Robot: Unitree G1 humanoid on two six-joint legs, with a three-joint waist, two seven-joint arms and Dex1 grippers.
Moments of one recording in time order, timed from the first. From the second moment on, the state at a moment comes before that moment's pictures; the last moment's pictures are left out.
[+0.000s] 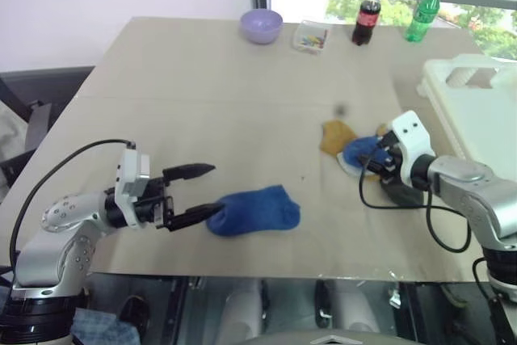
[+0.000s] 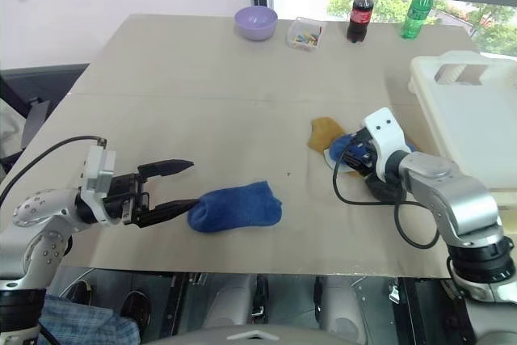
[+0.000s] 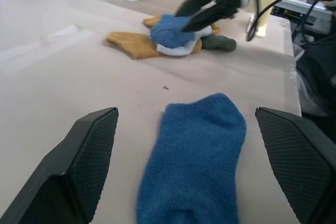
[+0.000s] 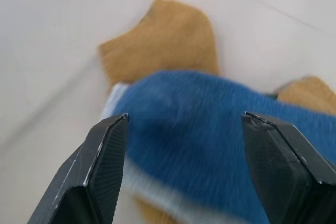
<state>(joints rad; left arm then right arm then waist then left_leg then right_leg) 0.01 0.79 0.27 -0.19 -0.69 0.30 -1.26 -0.41 -0.61 0.03 -0.35 0.40 1.01 0.36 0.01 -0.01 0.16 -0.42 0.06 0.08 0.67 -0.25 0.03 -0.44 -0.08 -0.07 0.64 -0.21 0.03</state>
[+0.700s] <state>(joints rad) 0.03 0.79 0.27 -0.19 -0.69 0.29 -1.26 -0.42 -0.58 0.06 -0.30 0.36 0.98 0.39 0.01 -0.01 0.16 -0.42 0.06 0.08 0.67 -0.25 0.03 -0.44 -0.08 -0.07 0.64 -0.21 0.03</state>
